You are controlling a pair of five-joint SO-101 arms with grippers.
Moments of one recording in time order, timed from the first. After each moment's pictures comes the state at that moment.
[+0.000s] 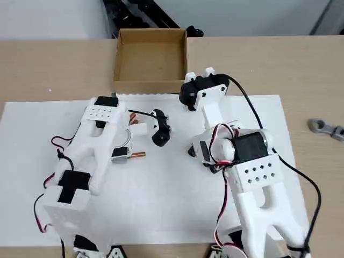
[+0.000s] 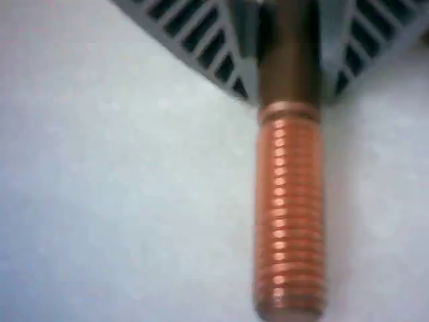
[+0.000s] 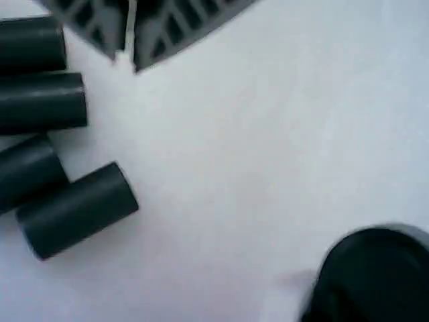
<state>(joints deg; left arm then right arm) 4.1 18.9 10.9 85.8 -64.7 -20.0 -34.0 23.8 82.0 2.2</state>
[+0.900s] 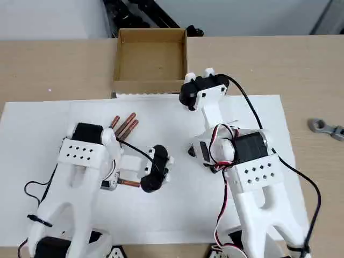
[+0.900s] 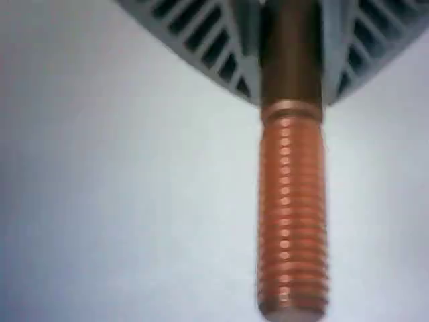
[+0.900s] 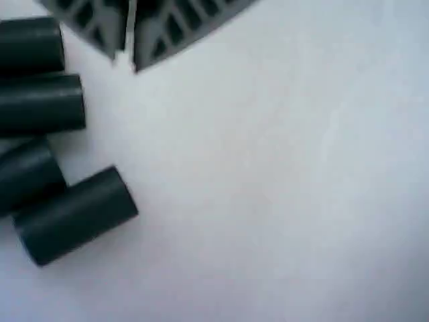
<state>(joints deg) 6.2 -22.1 35.2 98.2 -83.7 -20.0 -34.0 24.3 82.0 2.2</state>
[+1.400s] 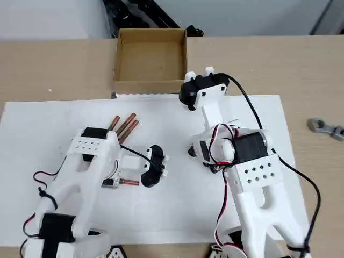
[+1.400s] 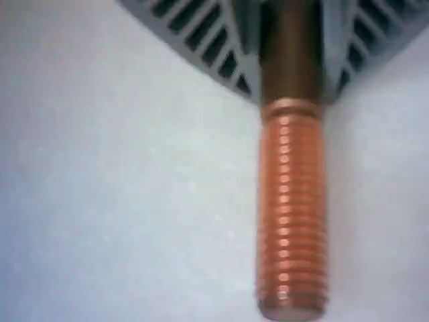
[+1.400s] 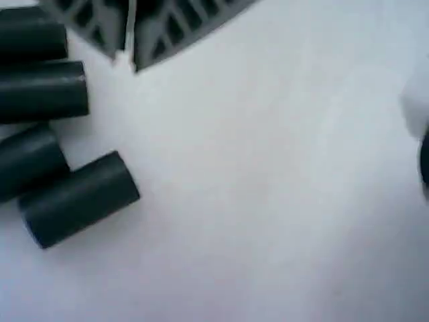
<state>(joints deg) 3.0 -7.3 41.3 78.9 -83.3 -20.0 -34.0 24.3 81.0 2.2</state>
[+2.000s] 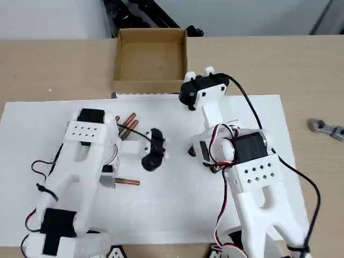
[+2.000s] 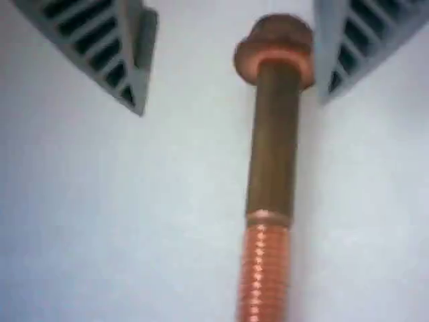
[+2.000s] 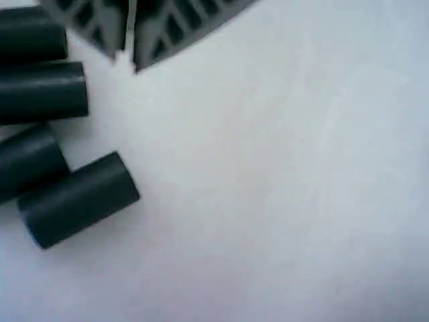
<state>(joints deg) 2.9 -6.4 24.3 96.0 -76.1 -20.0 -34.0 24.3 81.0 2.2</state>
